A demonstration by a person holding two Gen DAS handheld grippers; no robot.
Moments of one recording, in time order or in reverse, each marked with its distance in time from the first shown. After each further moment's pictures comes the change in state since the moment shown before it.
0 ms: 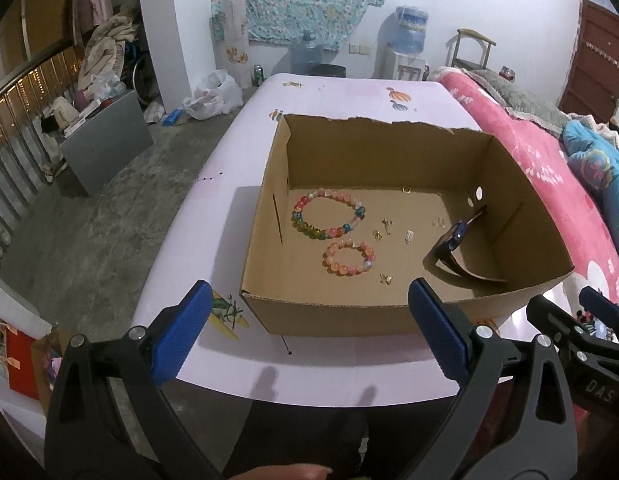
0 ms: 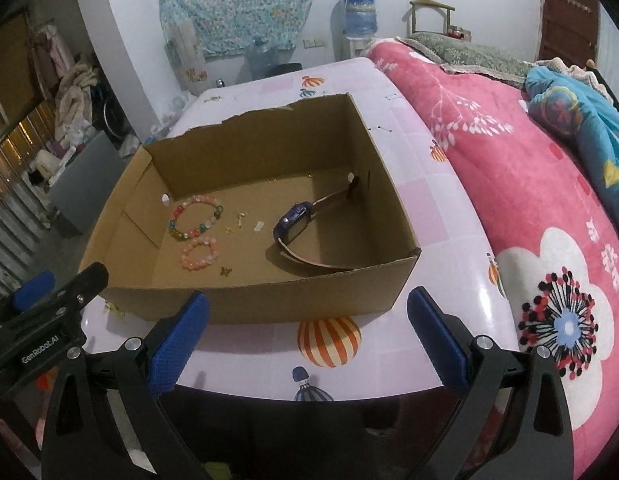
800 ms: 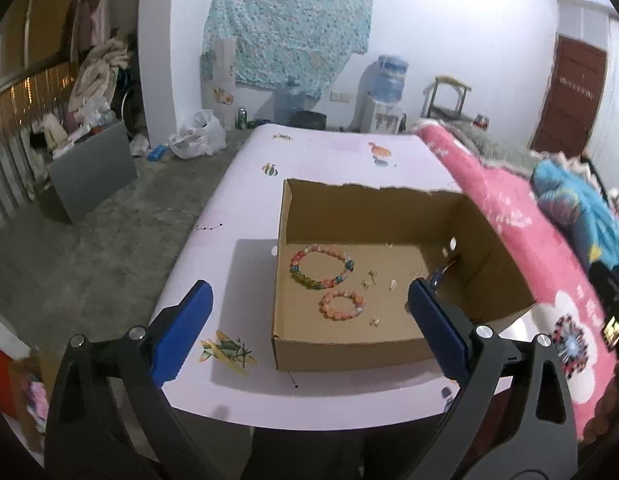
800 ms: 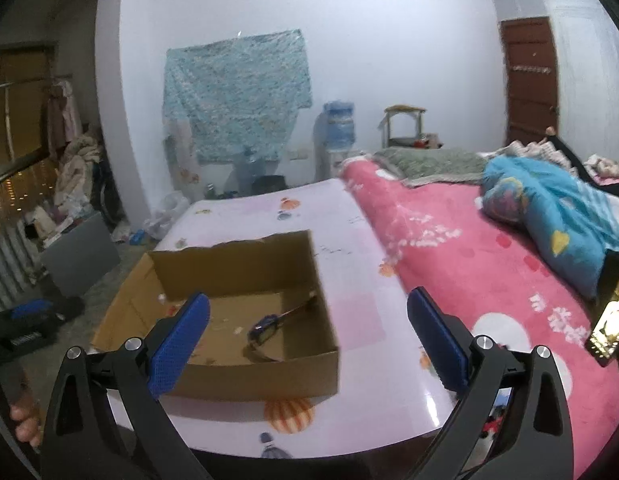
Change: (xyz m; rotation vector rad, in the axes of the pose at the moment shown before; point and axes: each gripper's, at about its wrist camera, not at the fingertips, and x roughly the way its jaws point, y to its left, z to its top) left arm -0.037 0.032 0.018 -0.006 -0.168 -0.098; right arm -0.086 -0.024 0.005 -0.002 -0.386 0.009
